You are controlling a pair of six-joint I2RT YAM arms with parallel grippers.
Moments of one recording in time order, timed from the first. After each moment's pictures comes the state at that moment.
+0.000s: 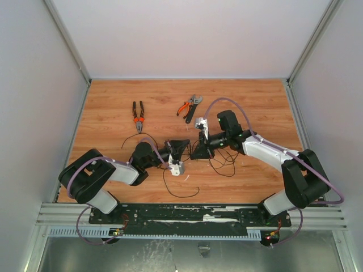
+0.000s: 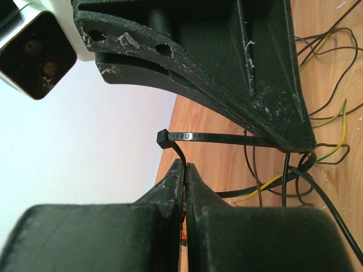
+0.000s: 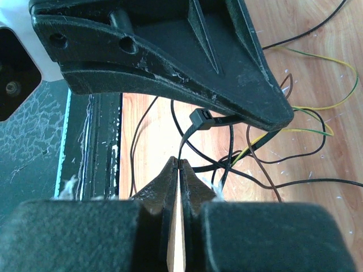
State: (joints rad) left arm -0.71 1.53 0.33 1.25 0.50 1.06; right arm 0.54 1.49 0.86 -0.11 -1.05 -0.22
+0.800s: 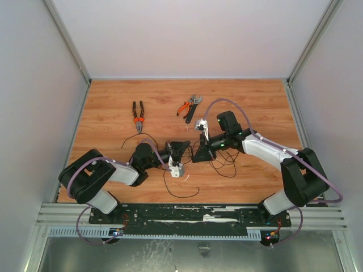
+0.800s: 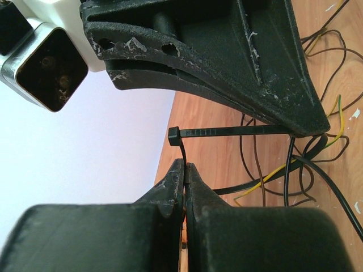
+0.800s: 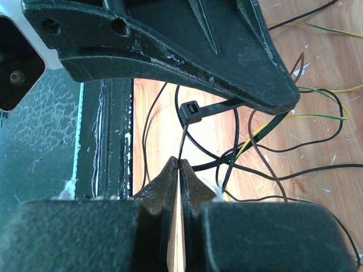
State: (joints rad) left arm -0.72 1.53 0.32 1.25 0.50 1.07; right arm 0.53 1.50 0.88 -0.24 -1.07 -0.26
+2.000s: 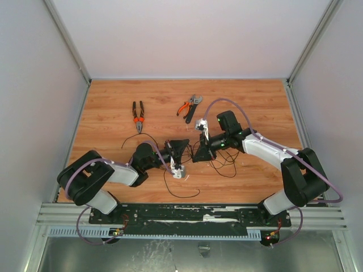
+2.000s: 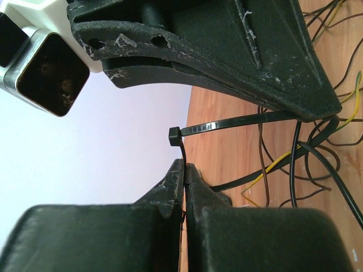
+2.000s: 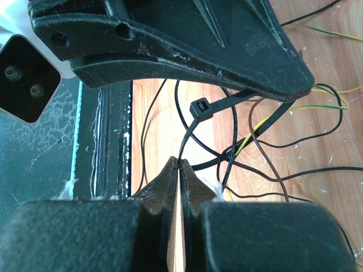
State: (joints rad) left arm -0.73 1.52 0.32 1.22 0.44 1.22; right arm 0.53 1.50 0.89 -0.26 -1.07 -0.27
